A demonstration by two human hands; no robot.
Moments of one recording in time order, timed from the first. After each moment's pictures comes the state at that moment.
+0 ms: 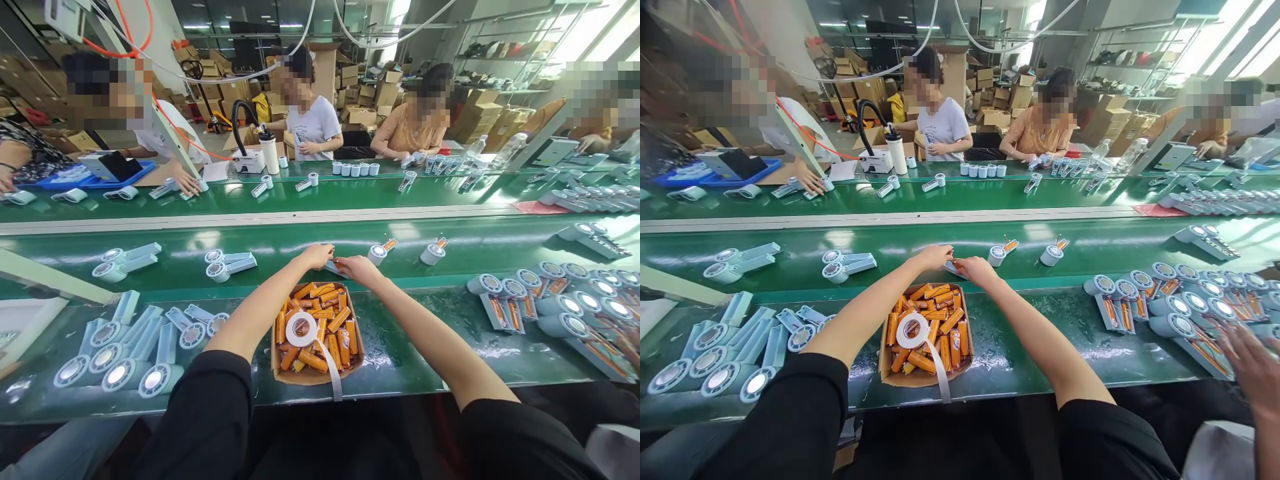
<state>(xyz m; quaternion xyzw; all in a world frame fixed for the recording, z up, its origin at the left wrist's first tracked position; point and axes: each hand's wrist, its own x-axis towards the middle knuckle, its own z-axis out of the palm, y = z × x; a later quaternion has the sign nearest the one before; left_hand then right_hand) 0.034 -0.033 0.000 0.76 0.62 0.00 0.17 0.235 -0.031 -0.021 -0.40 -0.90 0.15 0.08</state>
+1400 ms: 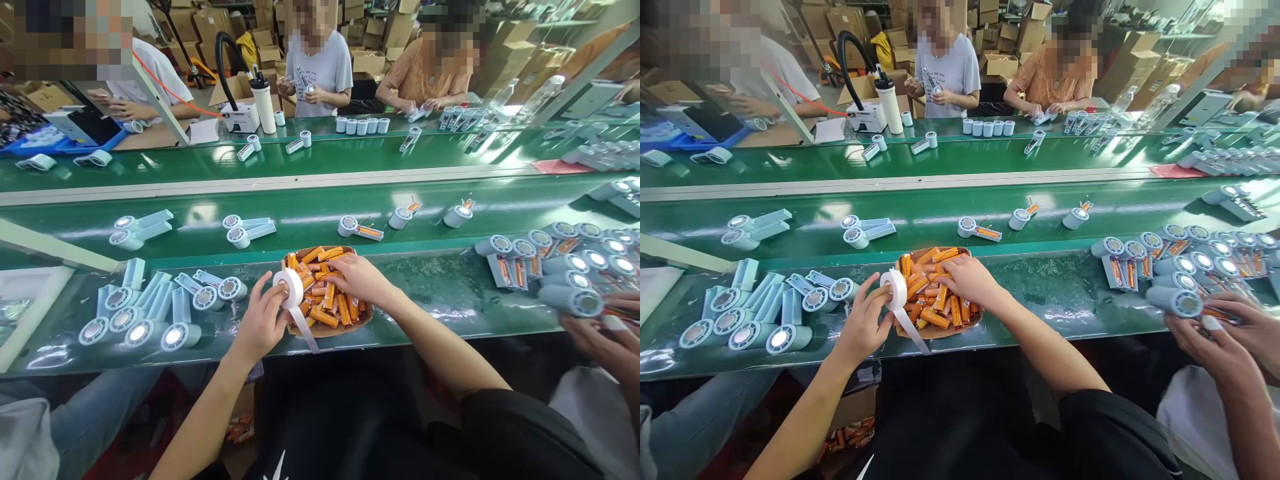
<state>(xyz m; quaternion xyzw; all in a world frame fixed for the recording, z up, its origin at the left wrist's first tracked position) -0.013 -0.333 -0.008 0.78 0.54 0.31 -0.10 0.227 -0.174 0.016 -0.33 -0.91 0.21 0.11</state>
